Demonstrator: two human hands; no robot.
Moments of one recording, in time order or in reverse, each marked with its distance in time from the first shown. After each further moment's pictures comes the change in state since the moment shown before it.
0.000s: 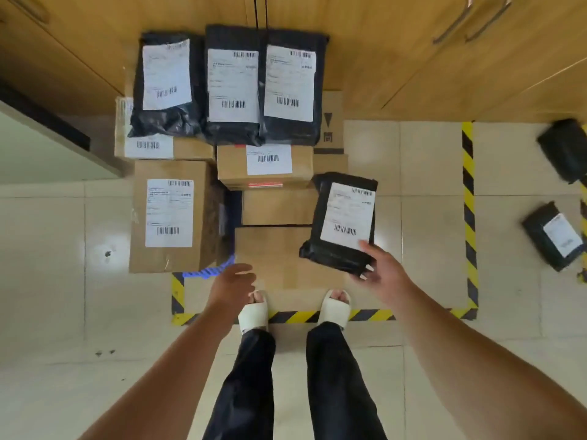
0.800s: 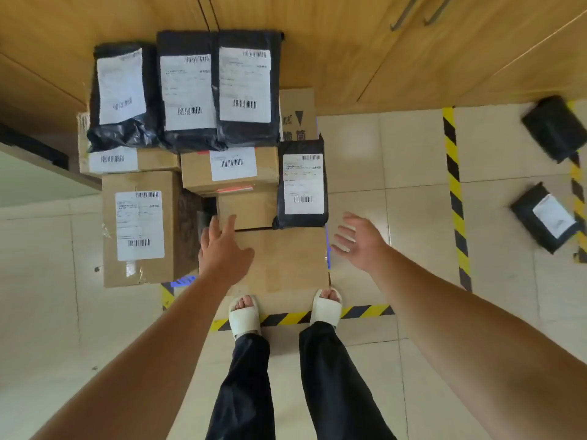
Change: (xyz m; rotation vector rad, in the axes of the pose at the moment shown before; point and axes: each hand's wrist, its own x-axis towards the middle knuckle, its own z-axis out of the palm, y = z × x) left_hand 0.014 0.051 0.062 1.024 0.208 0.378; right_hand 0.028 -0.051 0.000 -0.097 -0.024 -0.048
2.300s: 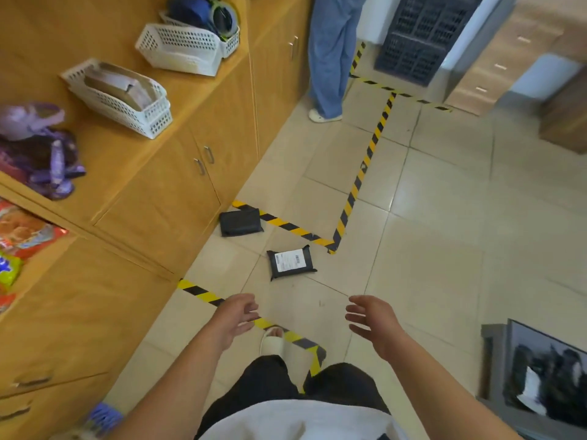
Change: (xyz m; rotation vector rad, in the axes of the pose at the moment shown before) left_hand -0.306 0.729 0.213 -0.158 -0.653 0.251; right_hand -0.298 -0.167 -0.675 0.783 0.480 -0.188
